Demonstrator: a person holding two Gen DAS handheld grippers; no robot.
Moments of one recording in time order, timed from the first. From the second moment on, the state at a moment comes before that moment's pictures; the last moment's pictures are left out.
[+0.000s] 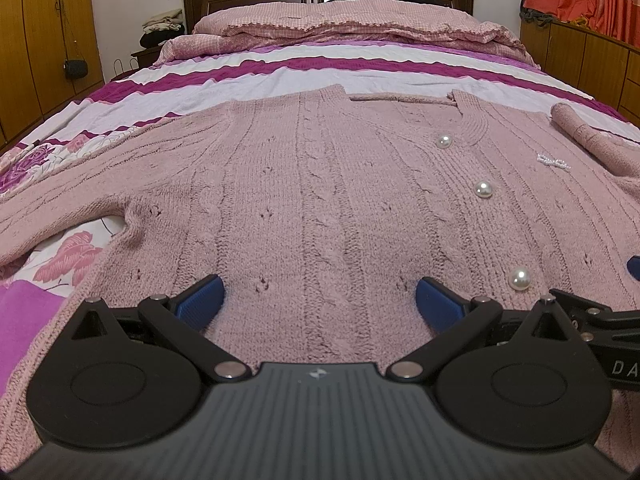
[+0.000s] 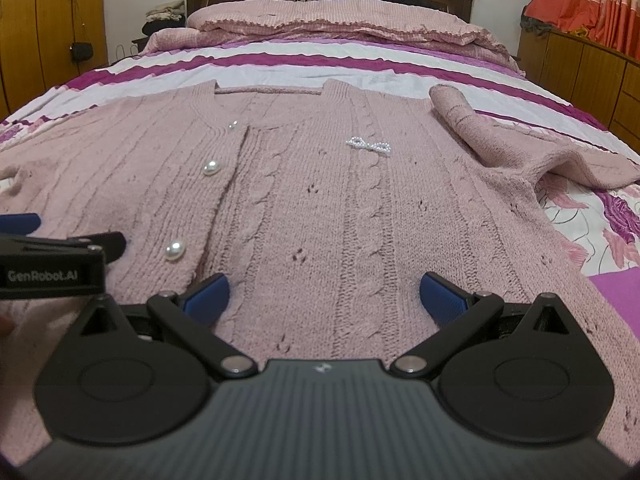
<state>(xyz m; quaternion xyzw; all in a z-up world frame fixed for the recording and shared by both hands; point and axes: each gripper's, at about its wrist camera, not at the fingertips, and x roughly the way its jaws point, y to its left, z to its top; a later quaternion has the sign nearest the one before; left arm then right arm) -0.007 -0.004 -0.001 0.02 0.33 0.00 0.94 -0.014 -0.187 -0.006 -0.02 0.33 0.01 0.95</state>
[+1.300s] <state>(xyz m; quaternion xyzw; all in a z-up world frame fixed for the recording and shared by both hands) 0.003 -0.007 0.090 -0.02 0.37 -0.02 0.93 -0.007 -0.291 0.086 0.11 0.28 0.06 0.95</state>
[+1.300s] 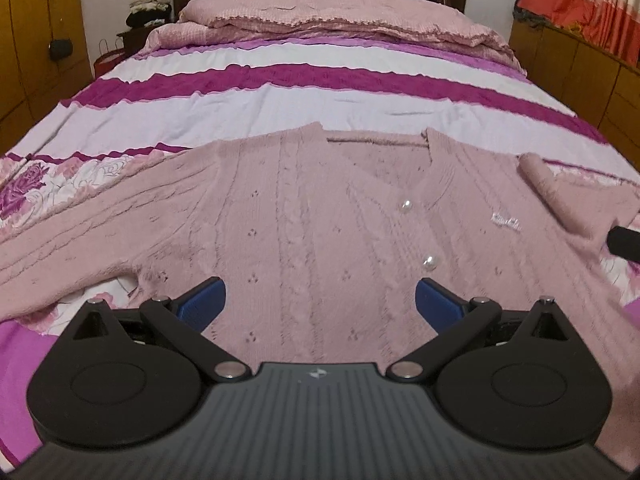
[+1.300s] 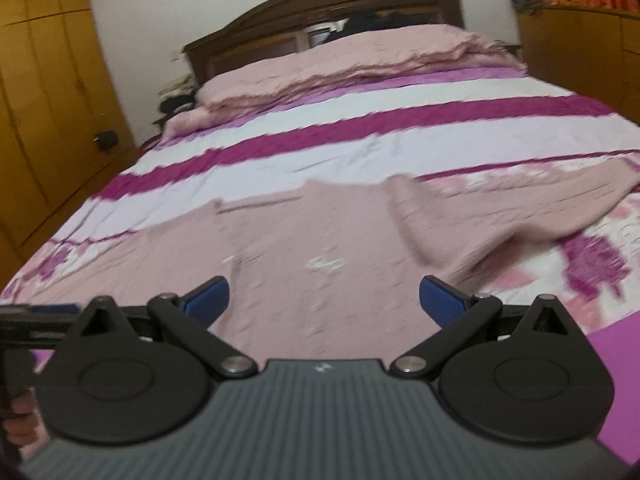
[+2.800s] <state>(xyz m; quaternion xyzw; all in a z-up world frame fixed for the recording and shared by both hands) 0.051 -0.017 0.066 0.03 0.40 0.04 0.91 0.097 -0.535 0.039 0.30 0.18 -0.09 0.93</state>
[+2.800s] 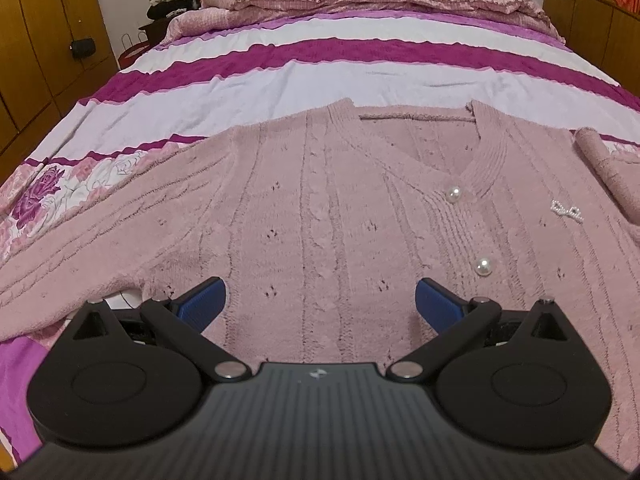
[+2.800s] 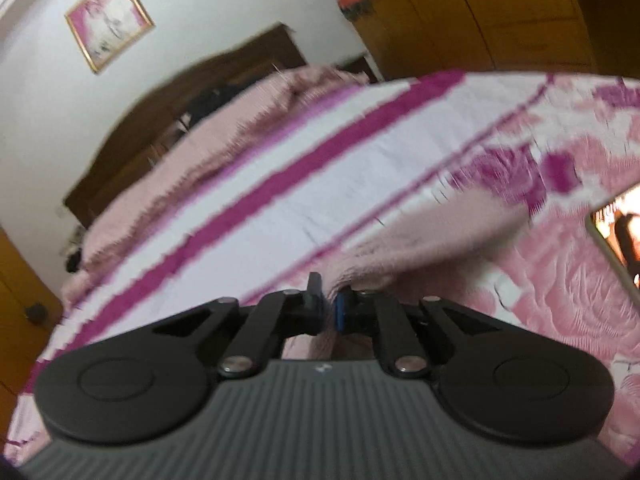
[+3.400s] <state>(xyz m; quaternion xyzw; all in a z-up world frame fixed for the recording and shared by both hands) 0.029 0.007 0.078 0.03 0.38 0.05 0.92 0.071 -0.437 0.168 0.27 0.10 0.04 0.96</state>
